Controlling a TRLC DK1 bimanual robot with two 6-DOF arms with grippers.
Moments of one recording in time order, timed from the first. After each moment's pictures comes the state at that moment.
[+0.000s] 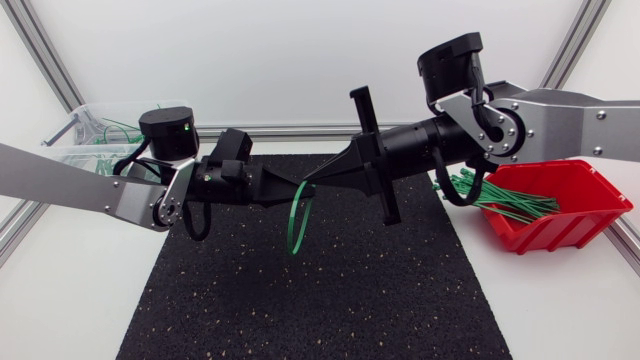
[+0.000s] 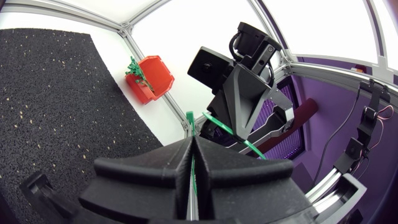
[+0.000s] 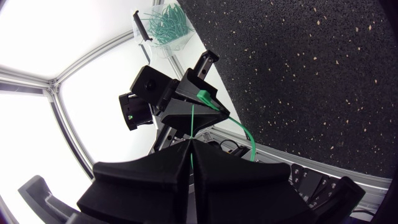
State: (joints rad) left arm -0.33 1.83 0.86 0.77 1.35 -0.78; right arm 0.42 1.57 1.07 -0.19 -1.03 1.44
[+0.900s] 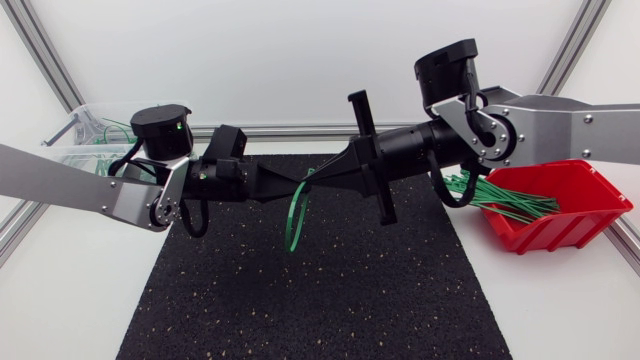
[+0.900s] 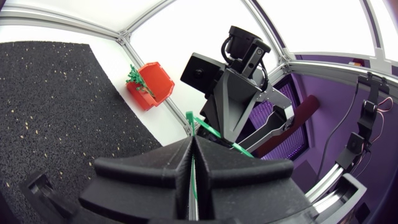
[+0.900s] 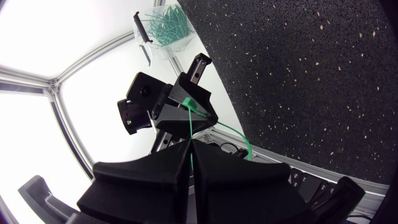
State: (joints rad) left arm -0.31 1.83 0.85 0.84 1.34 -0.78; right arm 0.42 1.59 1.06 -0.15 -1.03 1.44
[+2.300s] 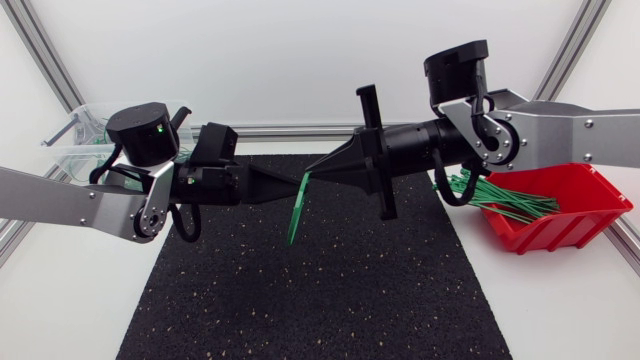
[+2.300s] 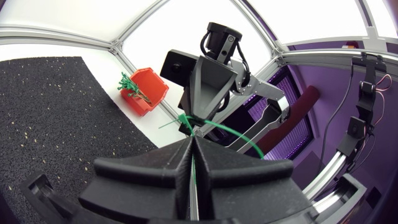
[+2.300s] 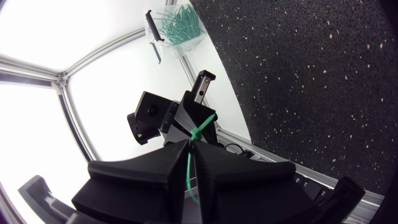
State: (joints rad) left arm -0.32 1.74 0.77 0.91 1.32 -0.78; right arm 0.39 1.59 1.03 -0.04 -1.06 1.46
